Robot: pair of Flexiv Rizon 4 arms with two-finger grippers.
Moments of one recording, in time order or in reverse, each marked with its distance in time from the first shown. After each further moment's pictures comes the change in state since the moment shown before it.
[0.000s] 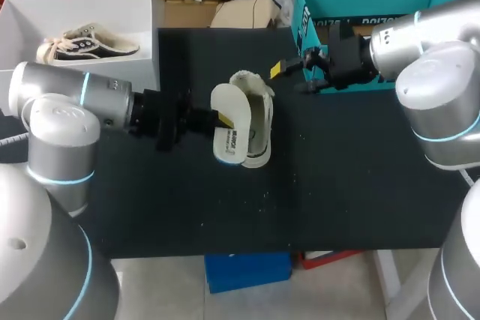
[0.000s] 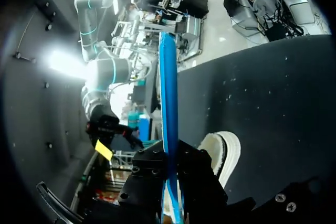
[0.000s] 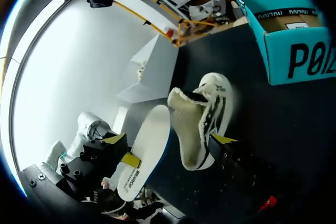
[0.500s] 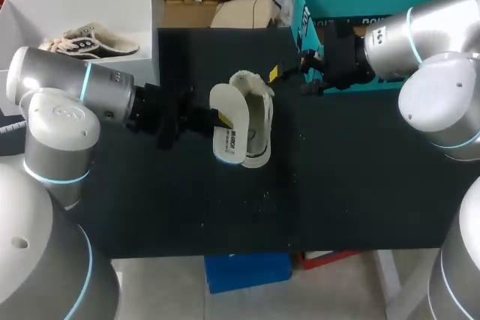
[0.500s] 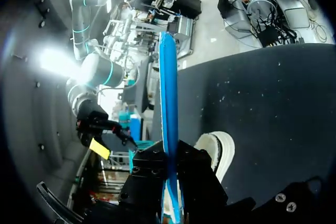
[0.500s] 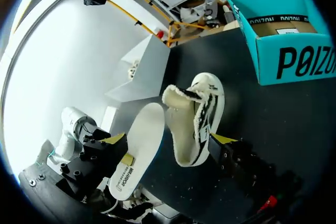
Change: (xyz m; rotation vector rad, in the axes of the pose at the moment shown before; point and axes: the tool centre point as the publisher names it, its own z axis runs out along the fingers) left arm -0.003 -0.001 -0.002 -0.004 0.075 -0.001; right arm 0.002 -0.008 -0.004 -0.004 -0.109 -0.066
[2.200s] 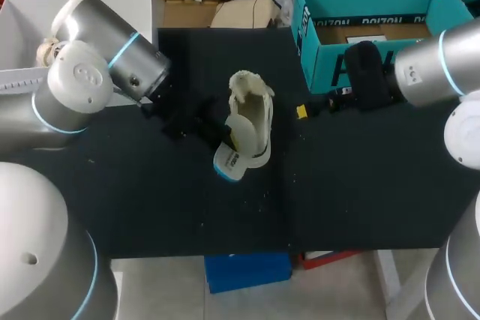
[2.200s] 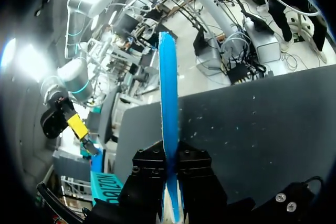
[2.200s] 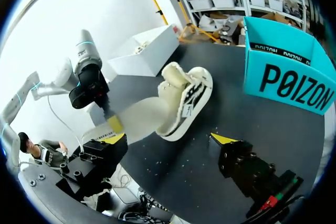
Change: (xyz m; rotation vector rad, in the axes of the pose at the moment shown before) left arm 0.026 -0.034 0.024 0.319 0.325 -0.091; right arm -0.023 -0.060 -0.051 0.021 -0.090 -0.315
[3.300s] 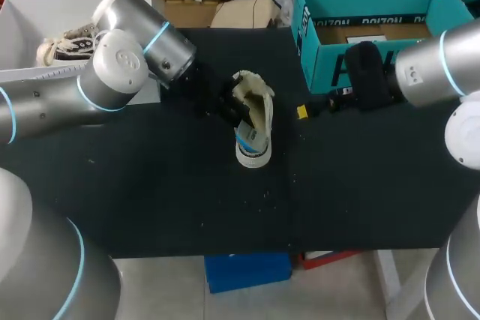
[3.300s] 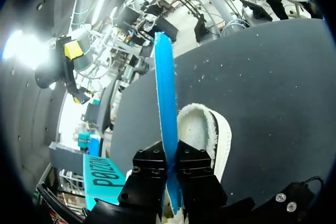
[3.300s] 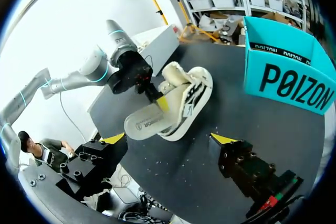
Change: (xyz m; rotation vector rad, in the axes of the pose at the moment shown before) left arm -0.008 0.119 0.022 -0.030 0.002 0.000; right arm 0.000 0.000 -0.001 -0.001 0.001 0.000
